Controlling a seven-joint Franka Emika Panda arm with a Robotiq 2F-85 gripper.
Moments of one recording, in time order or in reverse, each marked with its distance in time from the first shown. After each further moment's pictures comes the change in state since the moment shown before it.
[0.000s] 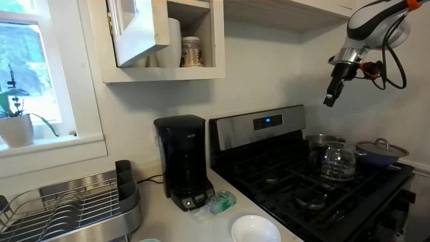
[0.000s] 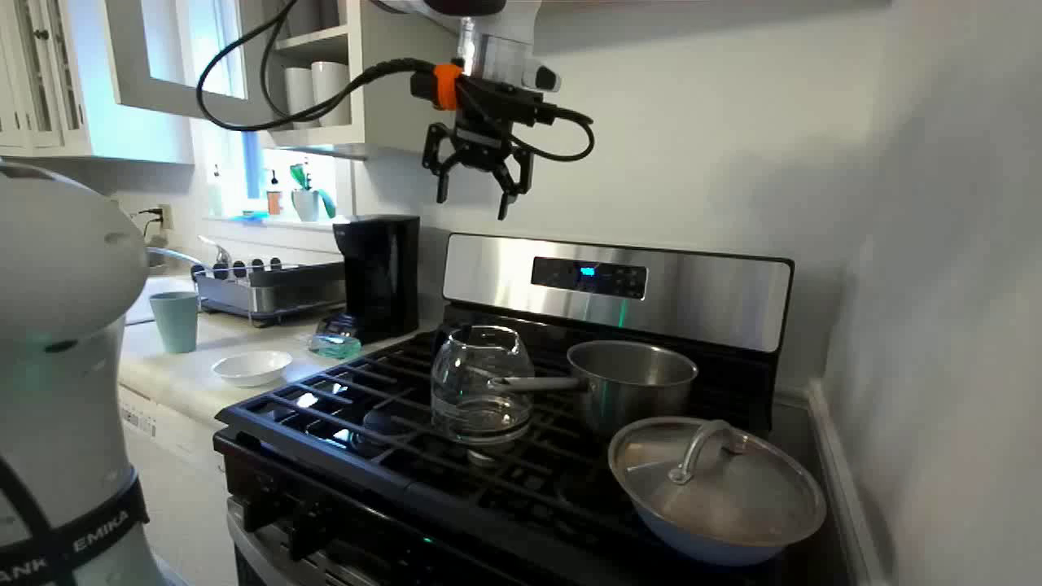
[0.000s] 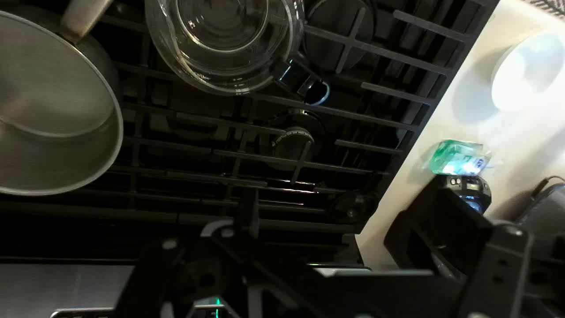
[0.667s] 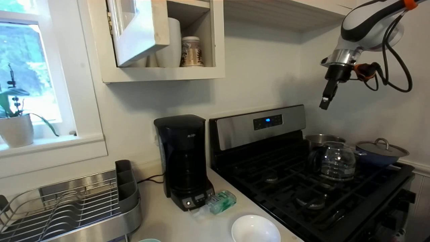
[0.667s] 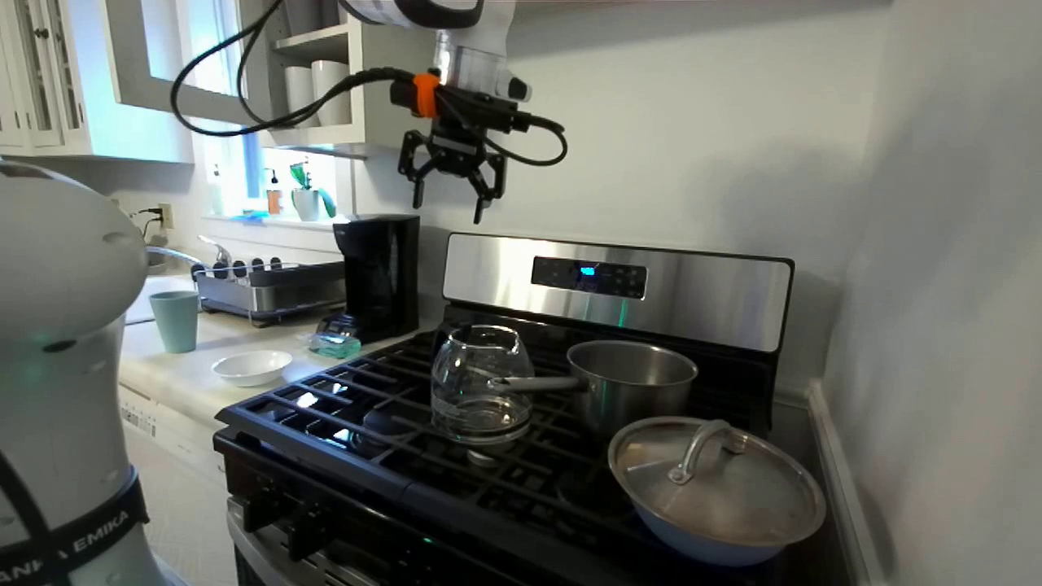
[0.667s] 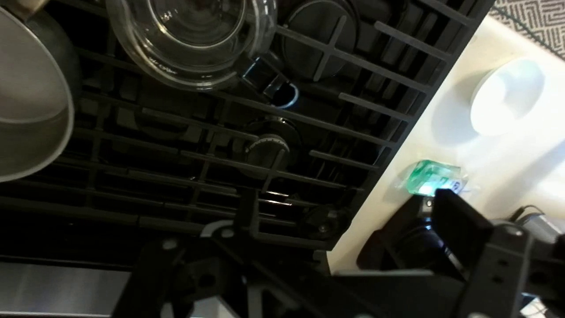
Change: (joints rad) arm -0.006 -0.007 0.093 -0.035 0.014 0.000 -0.017
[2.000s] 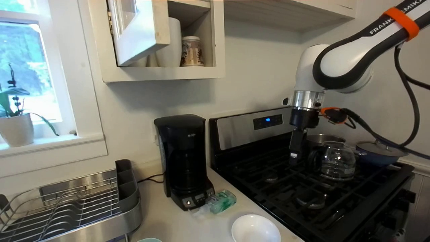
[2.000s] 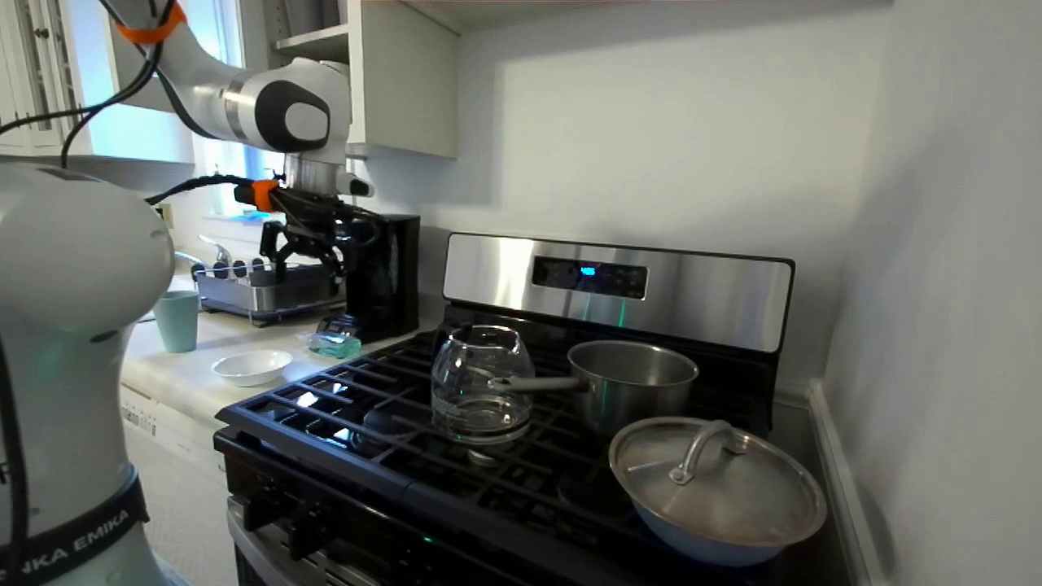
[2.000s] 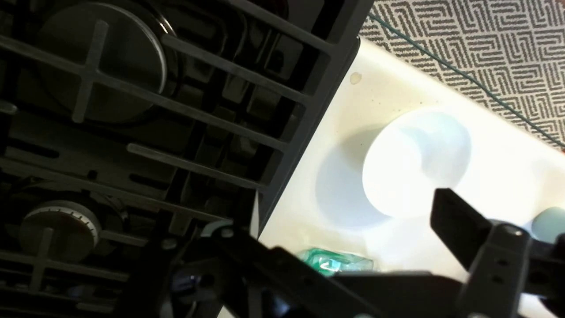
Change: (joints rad) arm 0.215 0.111 0.428 -0.264 0.115 0.333 0.421
